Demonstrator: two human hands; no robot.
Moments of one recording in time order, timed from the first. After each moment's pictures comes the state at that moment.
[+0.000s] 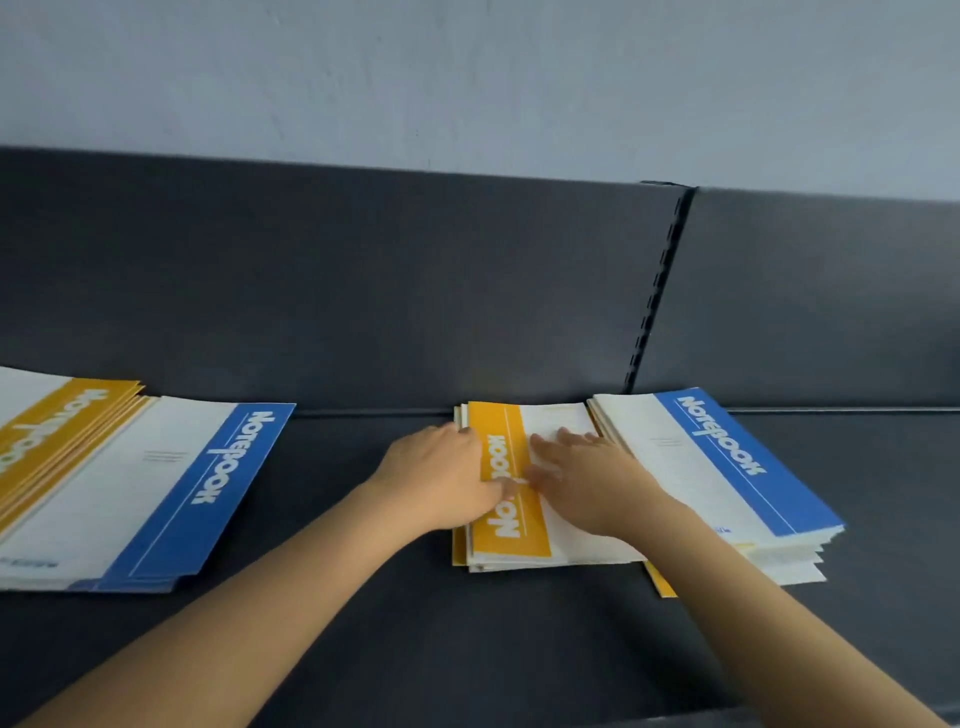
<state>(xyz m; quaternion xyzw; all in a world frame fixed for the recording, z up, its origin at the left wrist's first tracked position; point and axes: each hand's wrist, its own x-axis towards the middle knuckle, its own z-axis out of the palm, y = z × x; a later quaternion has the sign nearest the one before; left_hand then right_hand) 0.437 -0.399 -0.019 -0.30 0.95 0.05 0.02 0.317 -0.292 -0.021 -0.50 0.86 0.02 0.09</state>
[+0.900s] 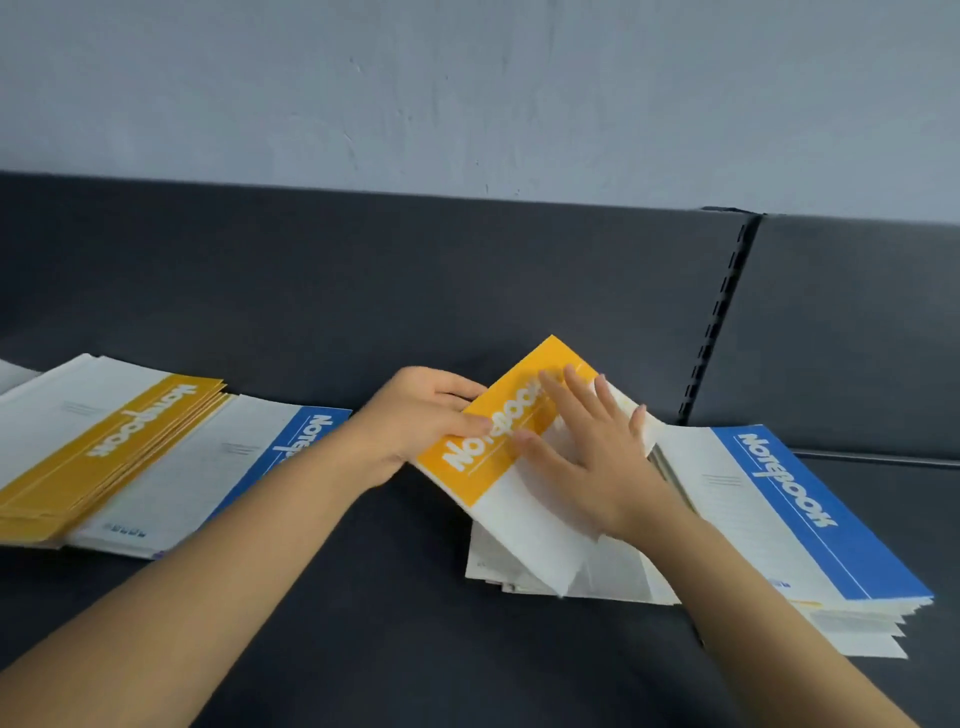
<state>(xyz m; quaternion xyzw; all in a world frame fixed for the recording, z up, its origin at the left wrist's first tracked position) 0.476 -0.435 0.023 -0.32 0.73 0.57 -0.22 0.332 -0.309 -0.004 -0.56 0.78 -0.28 0.04</state>
